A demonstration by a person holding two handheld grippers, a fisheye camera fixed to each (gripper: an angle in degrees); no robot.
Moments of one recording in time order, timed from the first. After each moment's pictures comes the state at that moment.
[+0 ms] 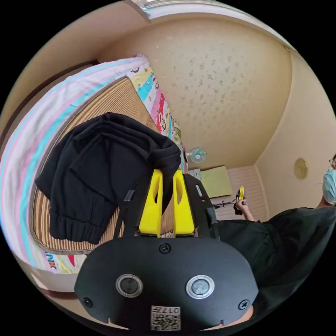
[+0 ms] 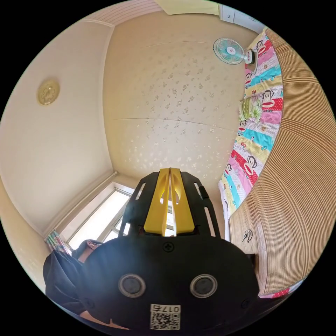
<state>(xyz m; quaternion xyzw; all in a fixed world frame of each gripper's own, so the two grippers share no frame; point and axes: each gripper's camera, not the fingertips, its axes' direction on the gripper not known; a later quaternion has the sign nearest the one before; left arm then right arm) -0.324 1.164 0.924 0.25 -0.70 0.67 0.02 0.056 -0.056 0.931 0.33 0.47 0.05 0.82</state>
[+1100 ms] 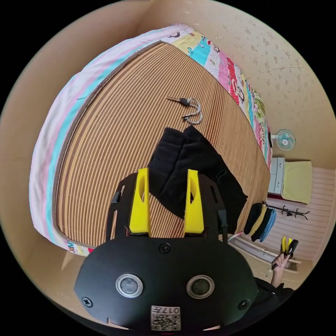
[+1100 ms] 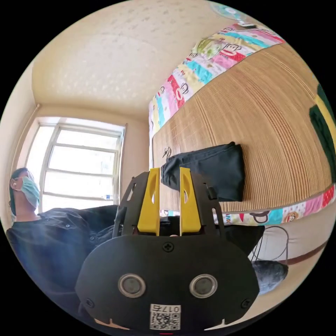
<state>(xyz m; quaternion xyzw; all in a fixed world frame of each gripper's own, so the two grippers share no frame) -0.196 1.023 0.974 0.55 -0.70 0.45 -0.12 0.362 0.008 0.909 -0.06 0.62 0.32 0.72</state>
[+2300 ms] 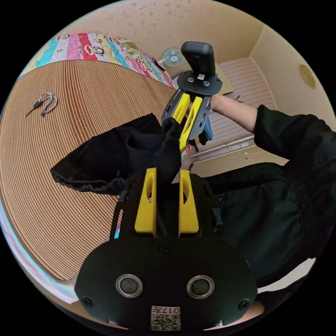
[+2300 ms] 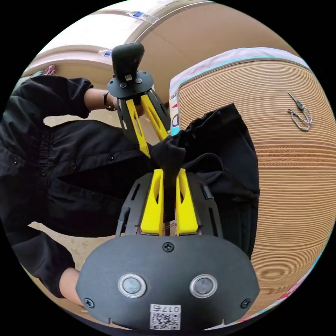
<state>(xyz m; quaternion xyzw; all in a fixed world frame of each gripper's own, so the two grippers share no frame) -0.201 0.945 0.980 0.12 -0.90 0.42 -0.02 0.801 0.077 1.166 -0.72 0.26 0.28 0.57</state>
